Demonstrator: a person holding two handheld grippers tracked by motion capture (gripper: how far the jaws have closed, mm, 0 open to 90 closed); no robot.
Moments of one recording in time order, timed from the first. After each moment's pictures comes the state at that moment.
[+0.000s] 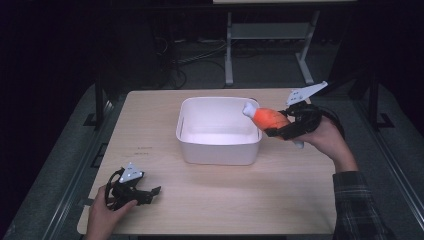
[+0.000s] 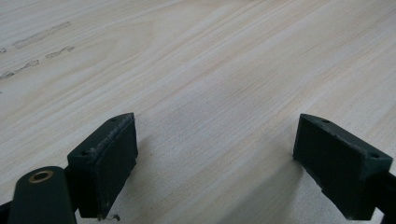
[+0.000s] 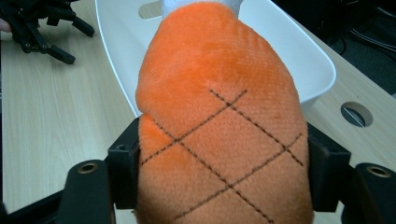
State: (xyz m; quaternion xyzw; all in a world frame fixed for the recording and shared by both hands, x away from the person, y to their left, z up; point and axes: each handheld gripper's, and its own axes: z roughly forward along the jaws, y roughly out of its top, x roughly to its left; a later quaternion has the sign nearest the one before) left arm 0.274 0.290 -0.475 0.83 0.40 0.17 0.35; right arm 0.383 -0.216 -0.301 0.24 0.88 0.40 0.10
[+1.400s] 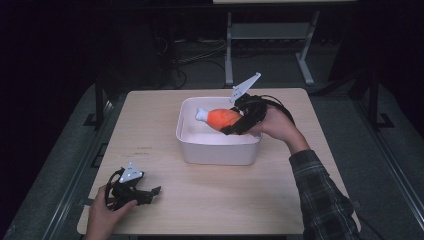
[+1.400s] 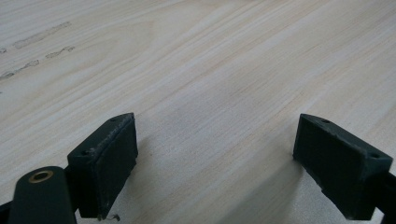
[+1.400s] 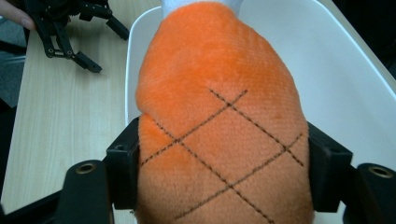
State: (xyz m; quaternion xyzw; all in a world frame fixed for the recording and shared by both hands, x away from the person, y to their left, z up) left arm 0.274 0.290 -0.475 0.83 0.40 0.17 0.35; right arm 0.423 -0.096 -0.303 0.13 0.92 0.37 0.05
